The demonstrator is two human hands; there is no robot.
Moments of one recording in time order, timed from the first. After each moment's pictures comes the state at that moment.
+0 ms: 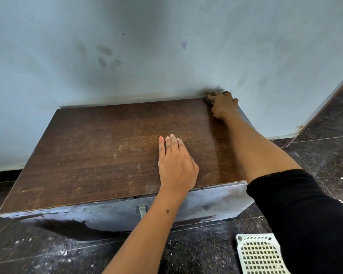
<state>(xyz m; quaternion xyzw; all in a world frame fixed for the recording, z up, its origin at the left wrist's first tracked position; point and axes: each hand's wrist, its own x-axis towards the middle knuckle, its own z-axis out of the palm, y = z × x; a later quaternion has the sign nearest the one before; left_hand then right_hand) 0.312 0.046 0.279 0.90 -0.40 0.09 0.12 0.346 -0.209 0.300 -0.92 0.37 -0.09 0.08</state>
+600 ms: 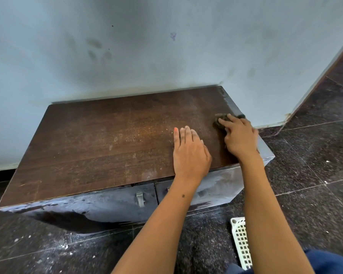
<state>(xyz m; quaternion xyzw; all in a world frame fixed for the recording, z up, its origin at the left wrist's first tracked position) 0.277 0.022 0.282 0.87 -0.44 0.08 0.19 0.214 -0.108 0.288 -0.87 0.44 -0.16 0.14</state>
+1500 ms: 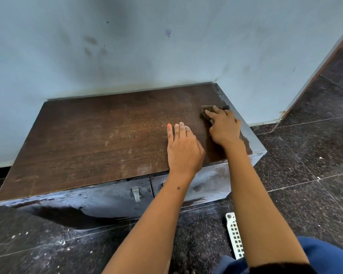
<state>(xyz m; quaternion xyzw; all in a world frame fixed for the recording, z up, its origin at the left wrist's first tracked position) 0.276 0.022 0.280 0.88 -0.43 0.07 0.18 0.236 -0.102 0.301 -0.89 0.42 -0.11 0.13</state>
